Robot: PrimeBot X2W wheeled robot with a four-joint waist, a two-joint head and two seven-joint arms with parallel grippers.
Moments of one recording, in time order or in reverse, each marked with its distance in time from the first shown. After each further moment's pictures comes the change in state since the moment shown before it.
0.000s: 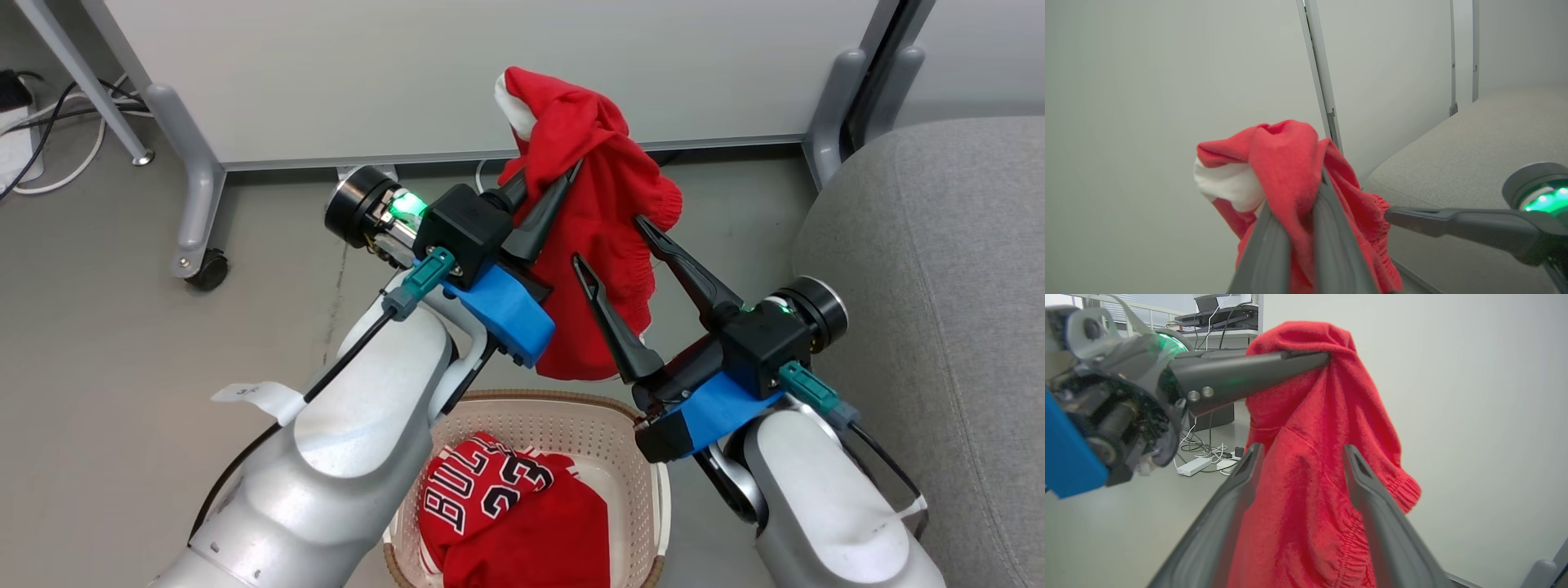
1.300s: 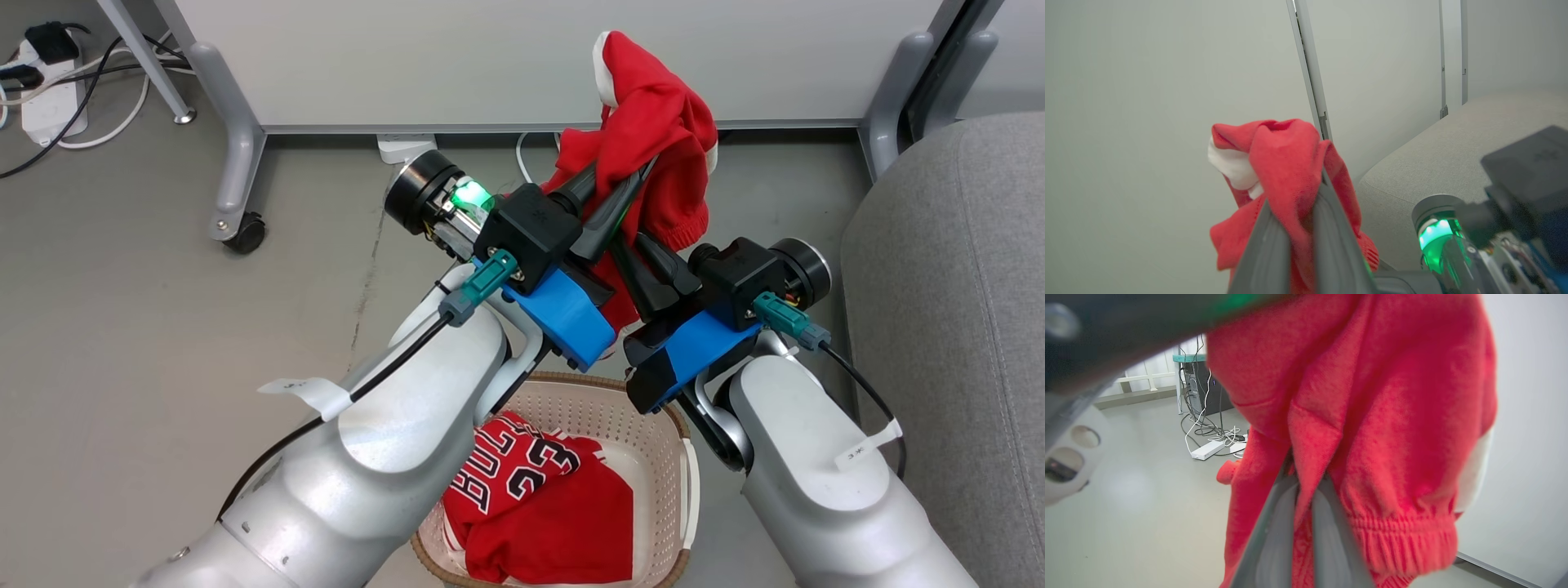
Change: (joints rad) left arm -0.067 -0.027 -0.138 -0.019 -0.081 0.044 -0.028; right arm -0.178 0.013 0.035 0.249 0.072 0.000 0.000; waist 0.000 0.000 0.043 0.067
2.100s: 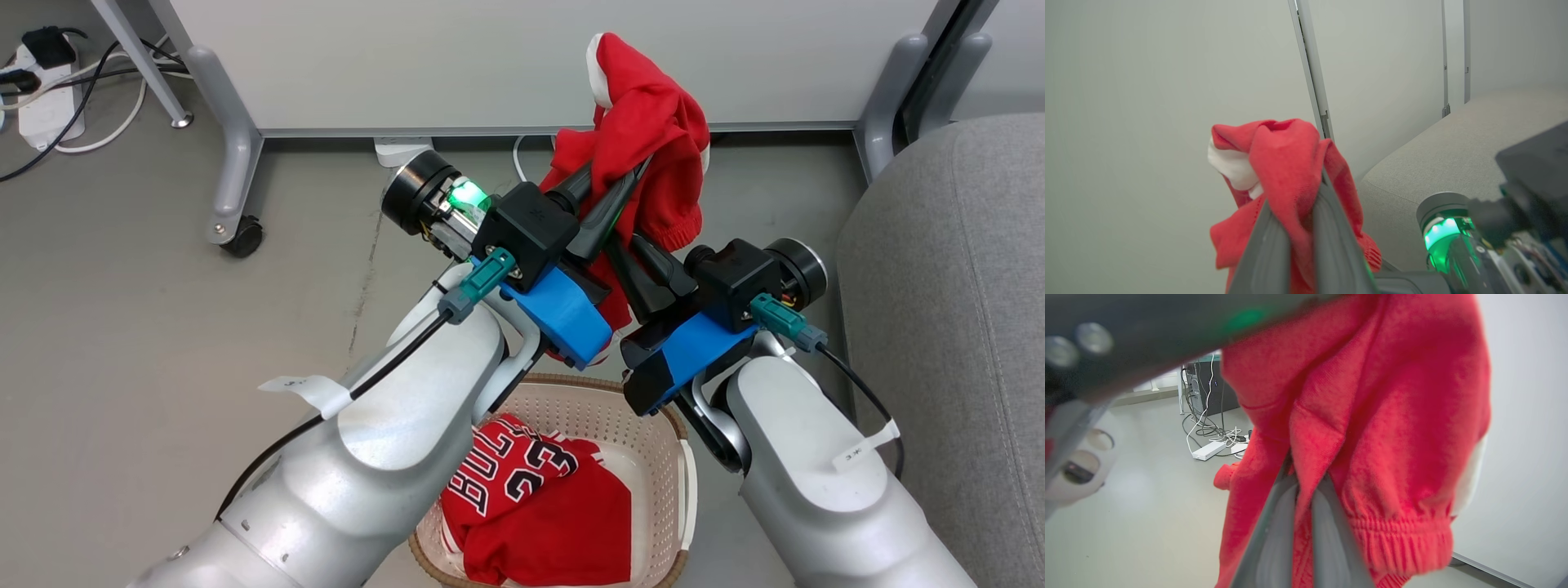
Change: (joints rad) left arm -0.007 0.000 -0.003 0.019 -0.005 0.005 -0.003; right arm 0.000 0.000 0.009 -0.004 0.002 0.000 0.000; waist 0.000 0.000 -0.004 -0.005
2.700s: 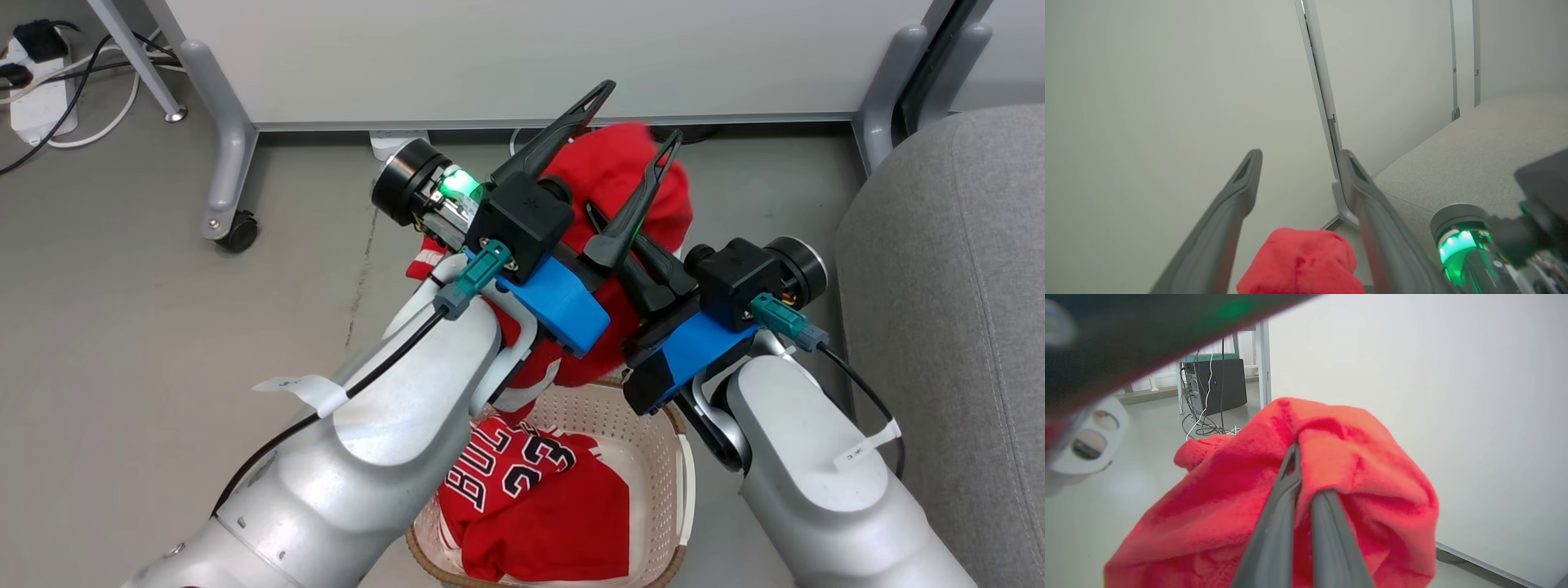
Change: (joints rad) left arm -0.005 0.001 0.021 -0.014 0.021 0.026 0.000; right arm 0.000 0.000 0.000 -0.006 0.000 0.000 0.000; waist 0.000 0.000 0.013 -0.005
